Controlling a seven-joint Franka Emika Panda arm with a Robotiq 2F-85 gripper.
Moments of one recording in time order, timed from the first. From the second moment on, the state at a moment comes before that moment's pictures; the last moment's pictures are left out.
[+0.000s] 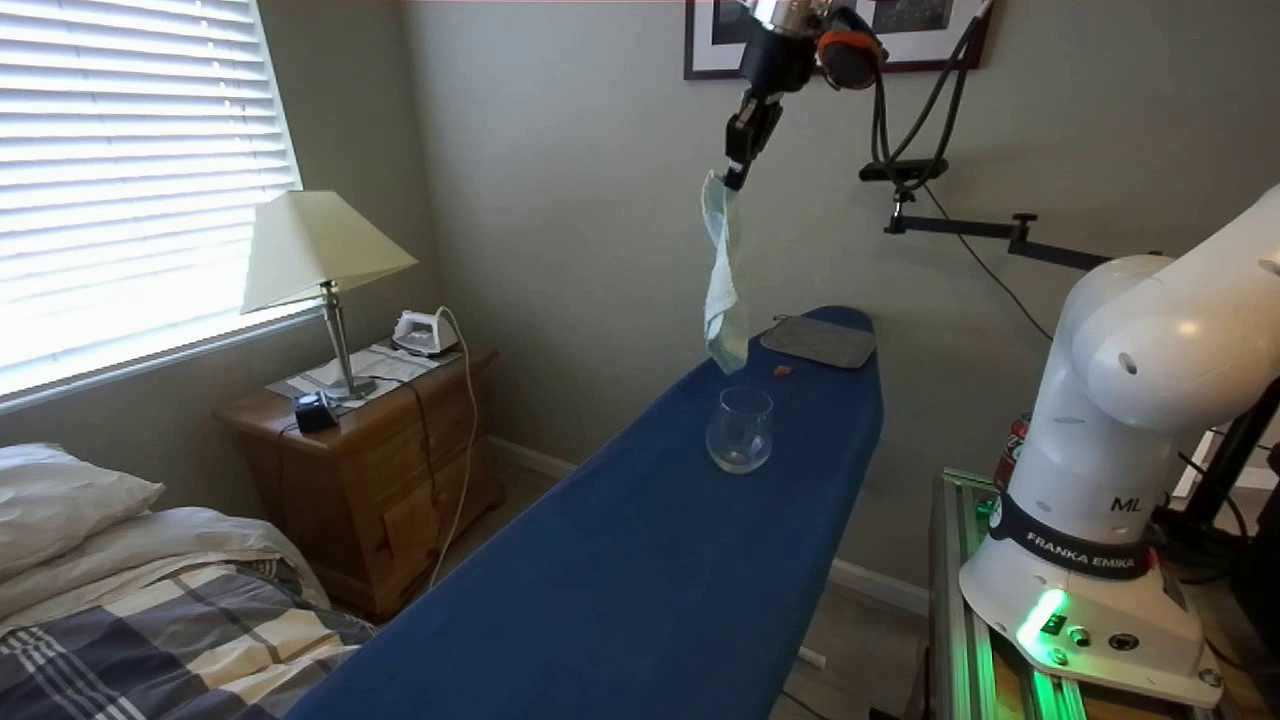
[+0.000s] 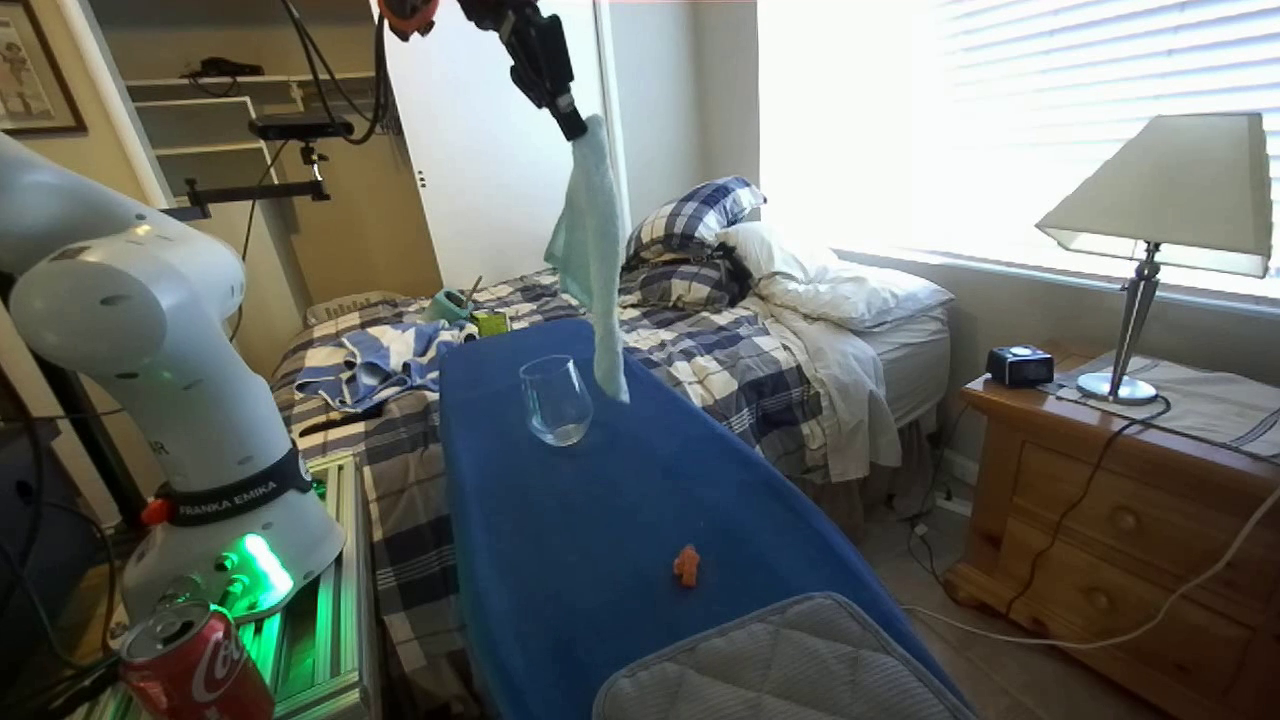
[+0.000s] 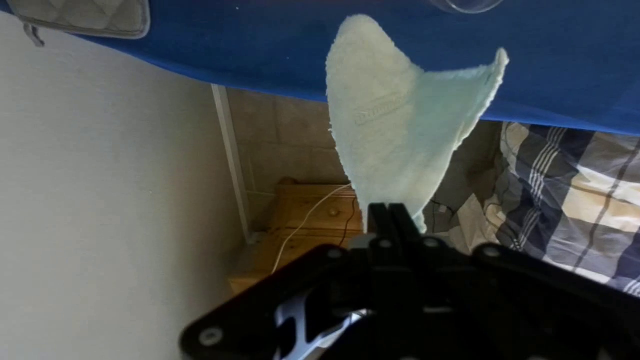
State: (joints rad) arm -0.13 -0.73 -0.03 -2.42 -0.20 2.06 -0.04
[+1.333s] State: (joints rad) arm -0.20 -0.63 -0.18 -2.57 -0.20 2.13 -0.04
